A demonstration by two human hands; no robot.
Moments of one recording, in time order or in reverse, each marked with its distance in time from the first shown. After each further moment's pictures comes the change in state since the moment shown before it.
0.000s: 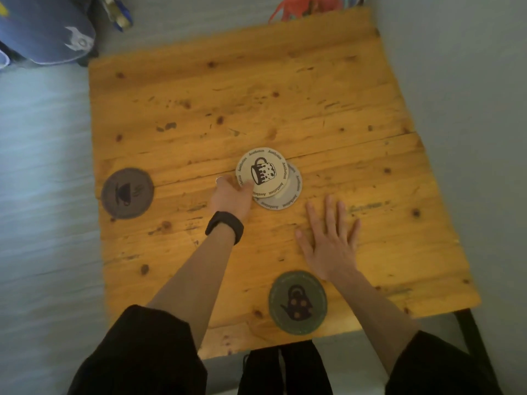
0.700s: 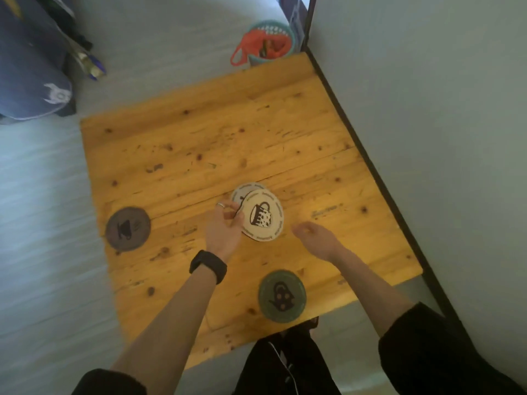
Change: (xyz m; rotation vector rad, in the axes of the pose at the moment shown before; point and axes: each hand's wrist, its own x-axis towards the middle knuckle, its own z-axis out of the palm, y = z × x) left_hand -0.094 0.029 -0.048 -0.133 -0.205 0.286; right_hand -0.024 0.007 -0.108 0.716 -0.399 0.252
